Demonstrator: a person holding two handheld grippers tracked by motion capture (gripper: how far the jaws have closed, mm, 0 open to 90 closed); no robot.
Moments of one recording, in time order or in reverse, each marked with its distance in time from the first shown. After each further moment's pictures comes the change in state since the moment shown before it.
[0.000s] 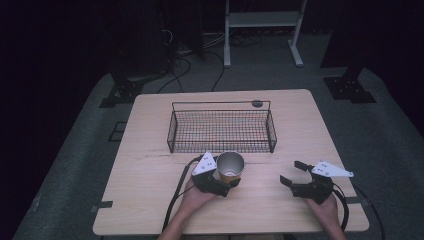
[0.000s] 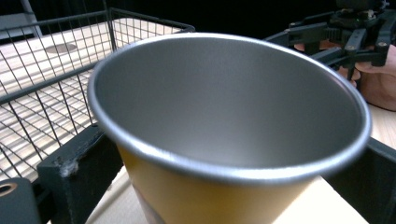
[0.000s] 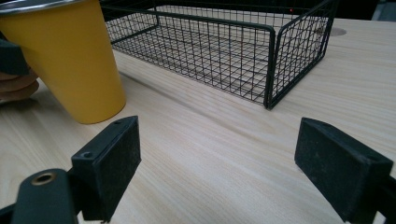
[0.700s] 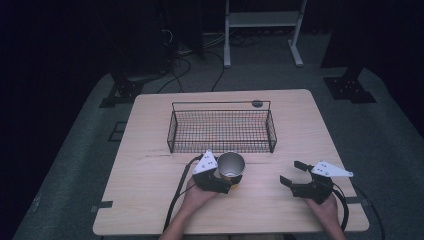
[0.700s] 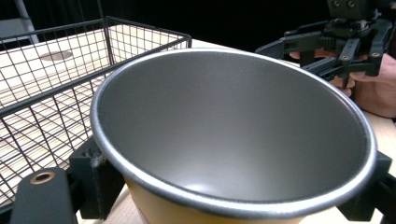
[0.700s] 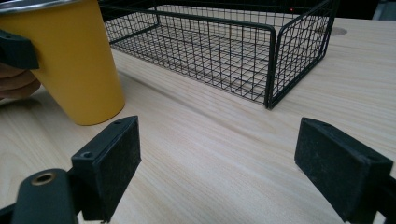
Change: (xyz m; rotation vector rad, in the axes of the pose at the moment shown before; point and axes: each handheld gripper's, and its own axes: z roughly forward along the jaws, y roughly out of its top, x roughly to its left) left arm 0.000 0.002 0.001 -0.021 -0.021 -0.002; right arm 0.000 0.000 0.000 0.002 0.001 -0.002
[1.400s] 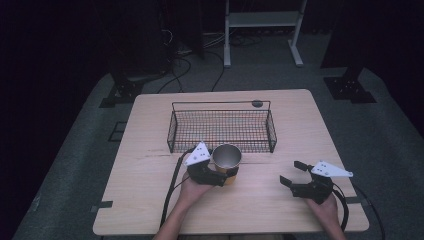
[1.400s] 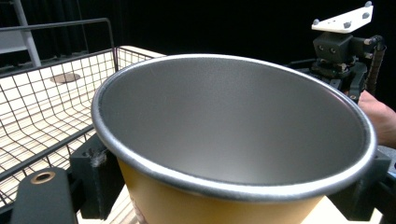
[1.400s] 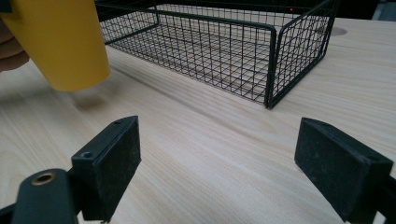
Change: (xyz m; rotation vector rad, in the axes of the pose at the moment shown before) left arm 0.010 0.026 -0.017 -0.056 -0.014 -0.021; right arm 0.000 0.000 0.000 0.000 -0.001 -0.003
